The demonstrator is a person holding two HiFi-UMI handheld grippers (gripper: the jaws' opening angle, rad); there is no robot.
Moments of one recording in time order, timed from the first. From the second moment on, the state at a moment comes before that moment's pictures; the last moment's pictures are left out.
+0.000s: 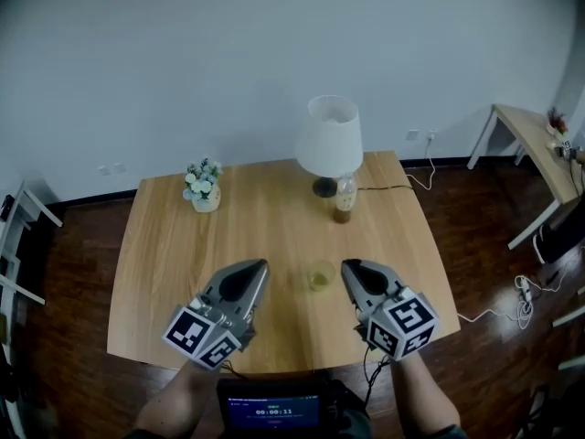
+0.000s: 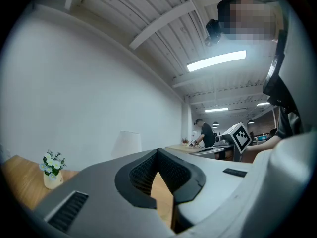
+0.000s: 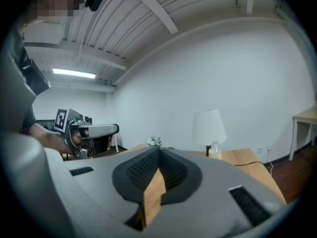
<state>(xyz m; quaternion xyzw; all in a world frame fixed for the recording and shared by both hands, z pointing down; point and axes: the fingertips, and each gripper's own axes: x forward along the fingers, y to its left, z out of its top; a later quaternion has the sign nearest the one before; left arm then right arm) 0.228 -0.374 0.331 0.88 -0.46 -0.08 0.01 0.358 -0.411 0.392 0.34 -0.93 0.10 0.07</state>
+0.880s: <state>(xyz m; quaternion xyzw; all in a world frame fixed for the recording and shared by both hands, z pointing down) 0.218 -0.421 0.398 0.84 -0.54 -0.05 0.07 0.341 -0.459 0.461 0.27 -0.94 0.16 0.11</state>
